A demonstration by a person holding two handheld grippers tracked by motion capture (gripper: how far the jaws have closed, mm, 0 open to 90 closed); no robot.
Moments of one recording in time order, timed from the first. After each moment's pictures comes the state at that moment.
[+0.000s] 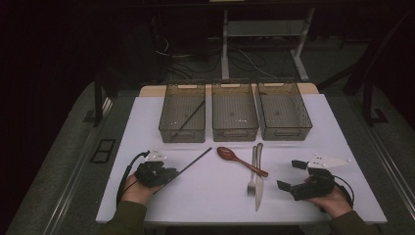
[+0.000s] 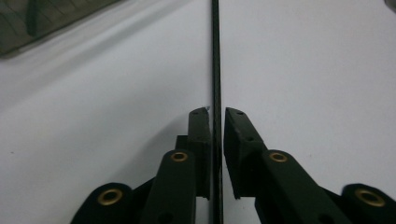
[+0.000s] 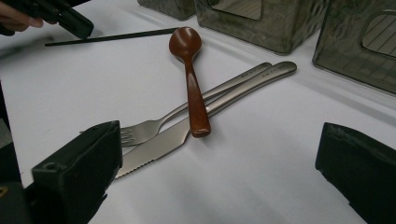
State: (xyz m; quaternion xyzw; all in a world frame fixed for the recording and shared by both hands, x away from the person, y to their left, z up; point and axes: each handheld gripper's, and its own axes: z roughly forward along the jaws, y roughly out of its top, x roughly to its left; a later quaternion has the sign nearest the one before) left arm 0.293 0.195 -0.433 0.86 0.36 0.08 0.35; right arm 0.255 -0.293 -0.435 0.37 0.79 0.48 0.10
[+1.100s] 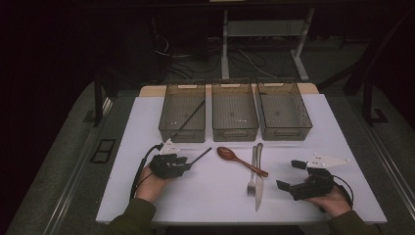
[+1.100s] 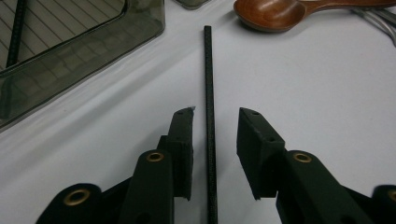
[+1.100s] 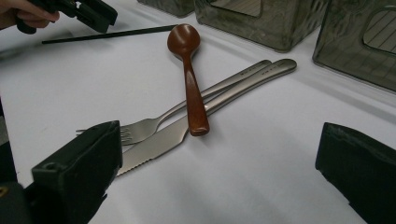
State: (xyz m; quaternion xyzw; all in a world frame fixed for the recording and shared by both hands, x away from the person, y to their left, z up) left arm 0.316 0.158 -0.438 0.86 0.34 0.11 0.37; right arm 0.256 -0.292 -0.436 0.37 0.79 0.48 0.10
